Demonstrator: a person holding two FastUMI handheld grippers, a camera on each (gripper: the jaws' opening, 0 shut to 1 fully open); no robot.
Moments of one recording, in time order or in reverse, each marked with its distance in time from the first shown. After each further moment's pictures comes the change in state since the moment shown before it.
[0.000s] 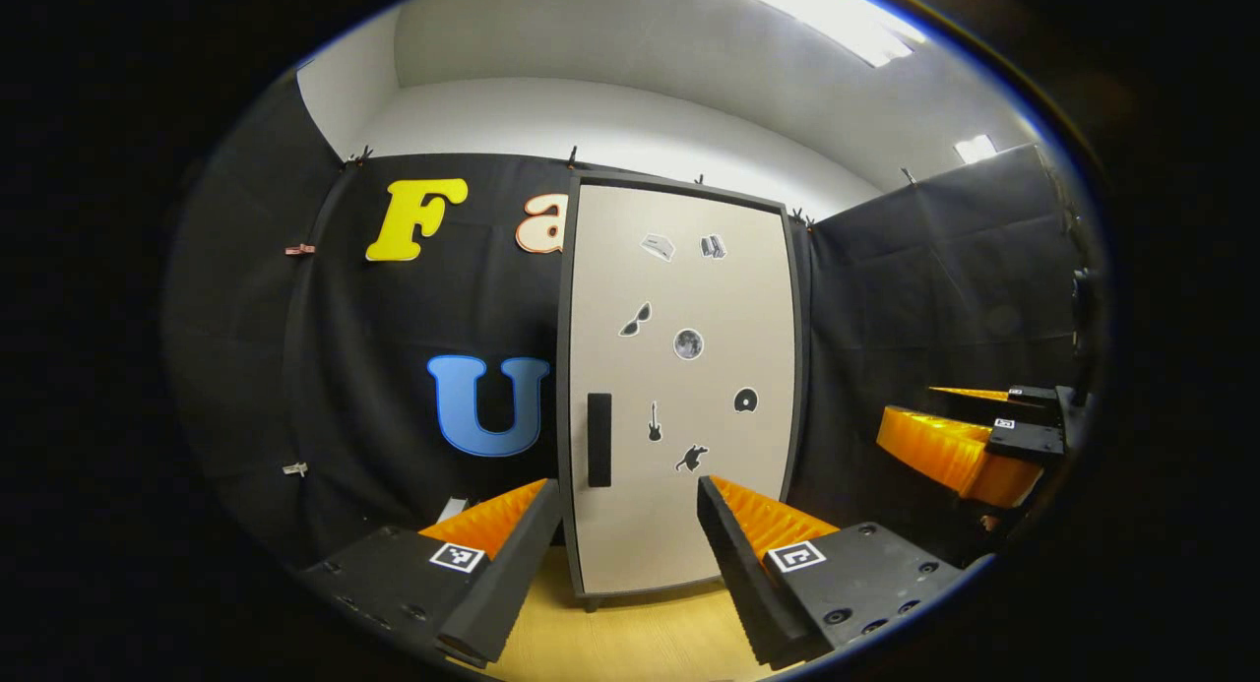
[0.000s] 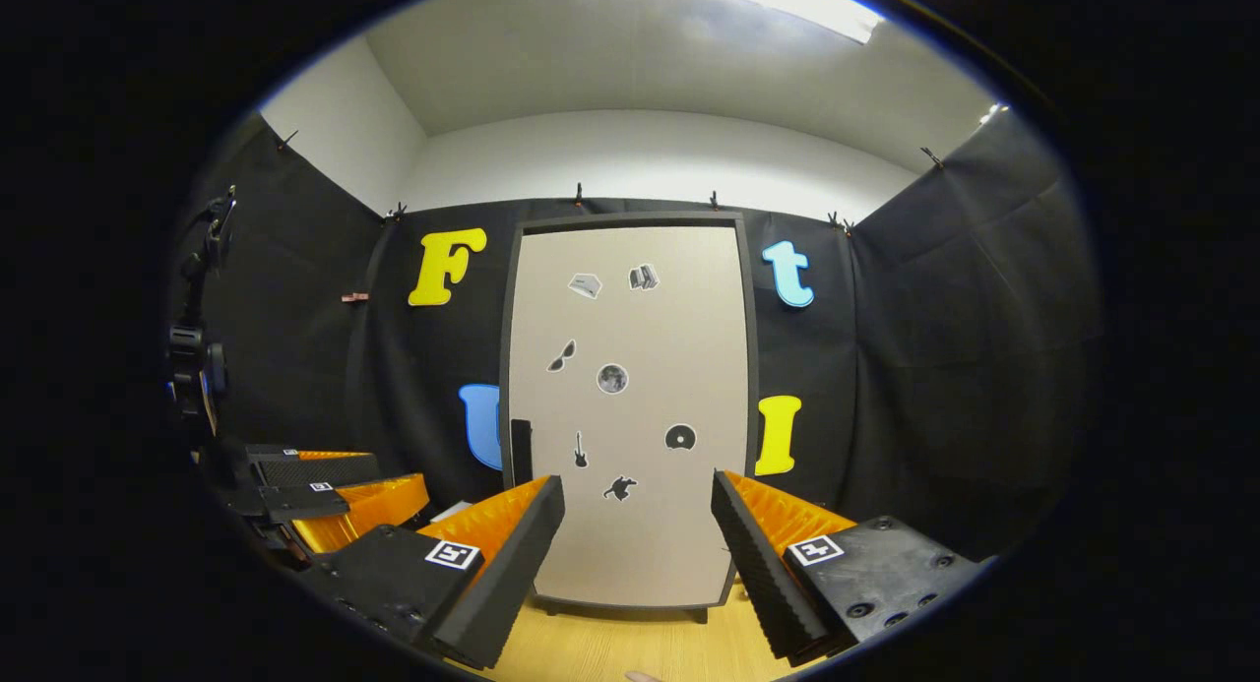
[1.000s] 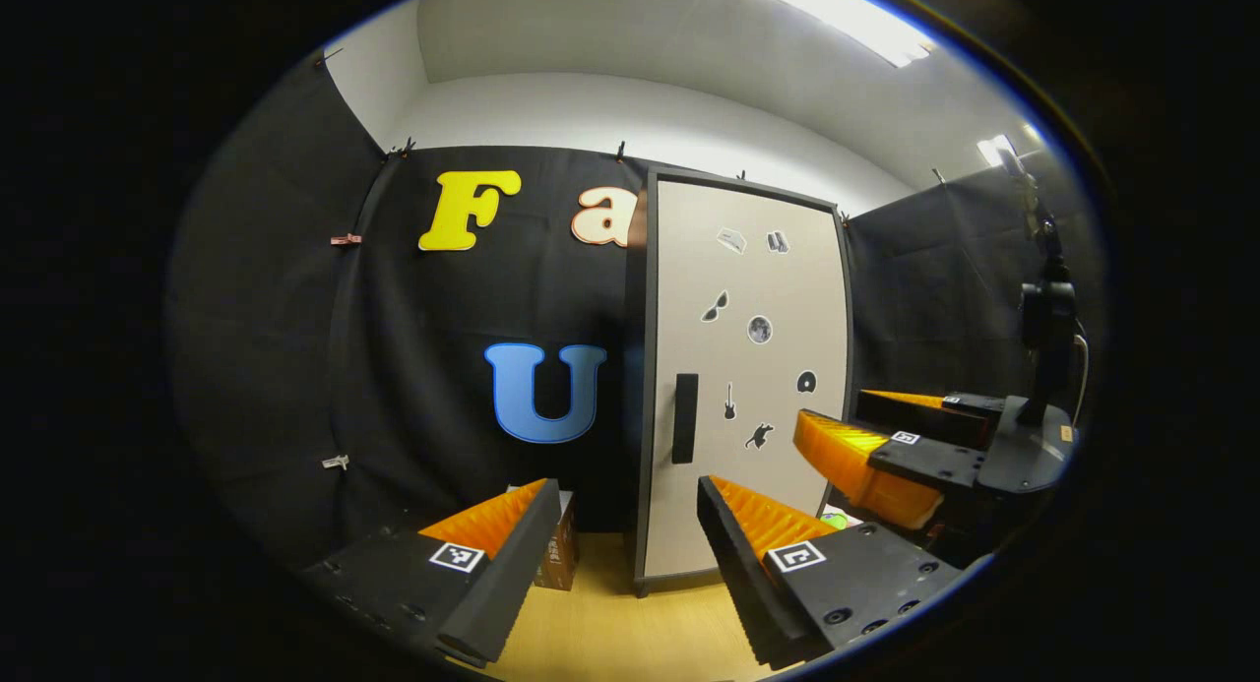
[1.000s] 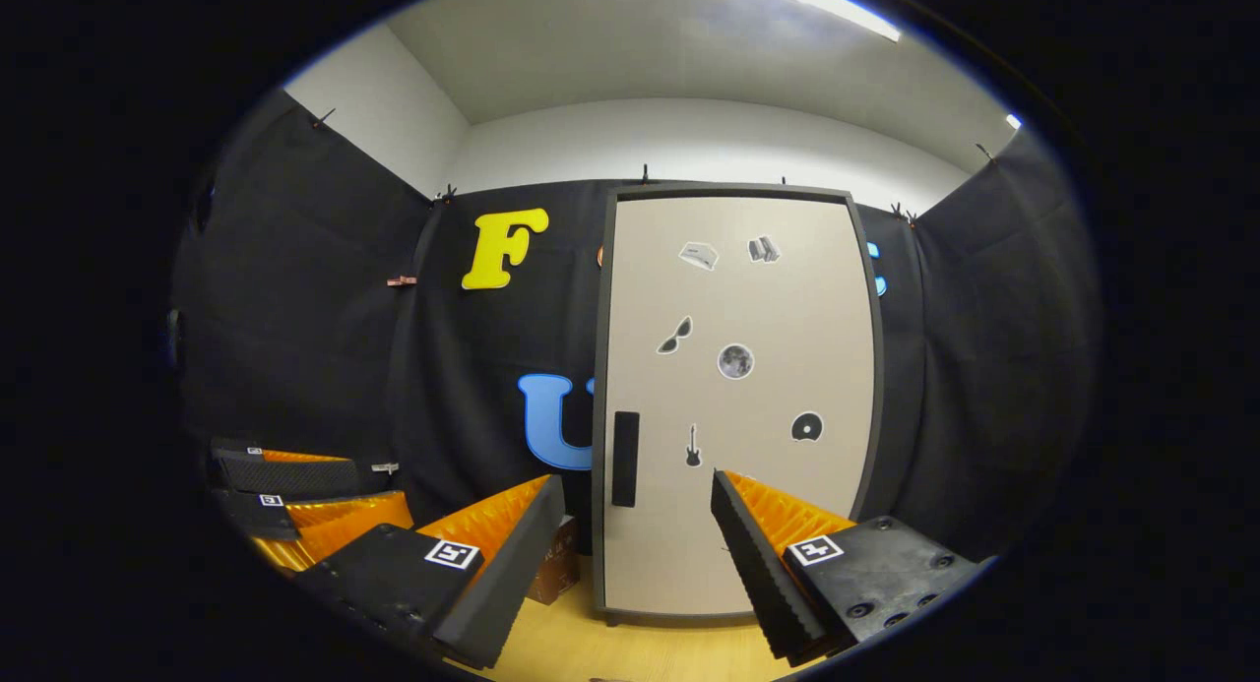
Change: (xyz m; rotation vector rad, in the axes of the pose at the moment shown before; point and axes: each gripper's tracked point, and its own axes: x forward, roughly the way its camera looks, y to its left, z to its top) left arm -0.039 0.094 -0.017 0.000 0.029 0.081; right arm 0.059 0.132 -0.042 0.008 0.028 0.127
